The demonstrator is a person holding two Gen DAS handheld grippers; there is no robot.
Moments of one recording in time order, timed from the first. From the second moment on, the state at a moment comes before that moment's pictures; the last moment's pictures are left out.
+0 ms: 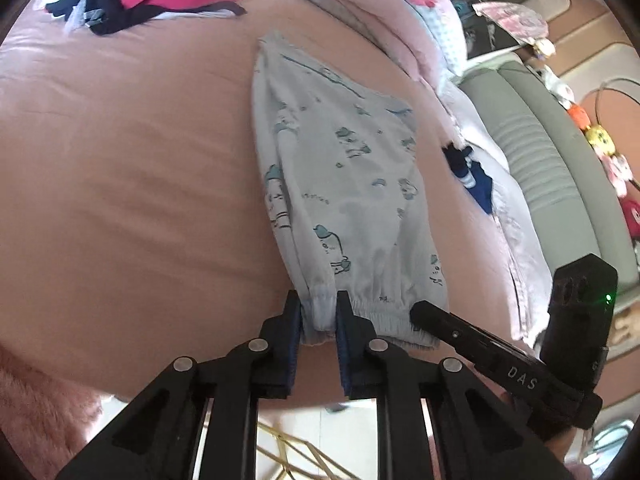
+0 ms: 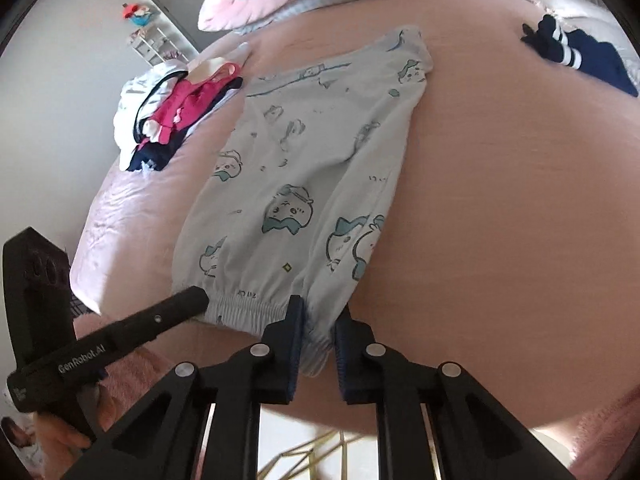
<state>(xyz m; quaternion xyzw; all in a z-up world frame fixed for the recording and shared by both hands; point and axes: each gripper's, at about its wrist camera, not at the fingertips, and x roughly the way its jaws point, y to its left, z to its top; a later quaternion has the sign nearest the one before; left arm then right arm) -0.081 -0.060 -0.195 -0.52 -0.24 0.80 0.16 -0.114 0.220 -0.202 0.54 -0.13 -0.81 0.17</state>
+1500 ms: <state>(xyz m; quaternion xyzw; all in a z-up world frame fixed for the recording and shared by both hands) -0.139 -0.095 -0.175 -0.45 -0.14 0.88 0.11 -0.165 0.238 -0.176 0.50 -0.03 -0.86 0.06</state>
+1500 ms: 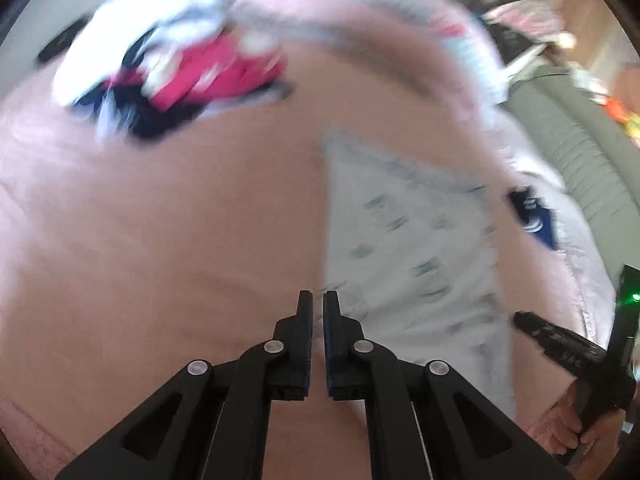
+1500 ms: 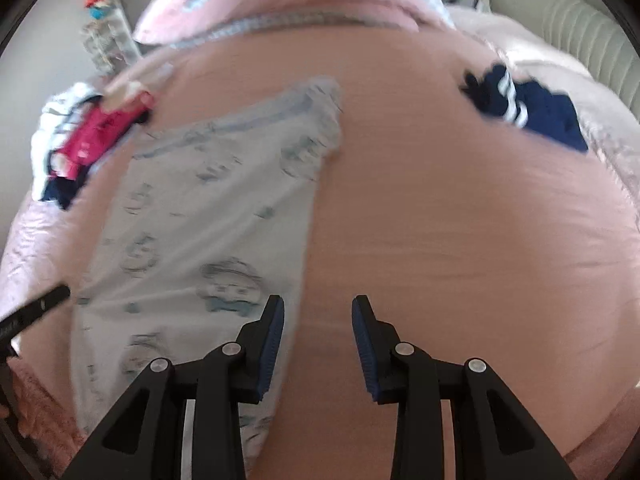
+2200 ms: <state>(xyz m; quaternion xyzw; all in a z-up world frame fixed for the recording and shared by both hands) -0.095 0.000 -0.205 -0.55 0.01 0.81 0.20 -0.102 0.195 -0.183 0.53 0.05 -0.84 0.13</state>
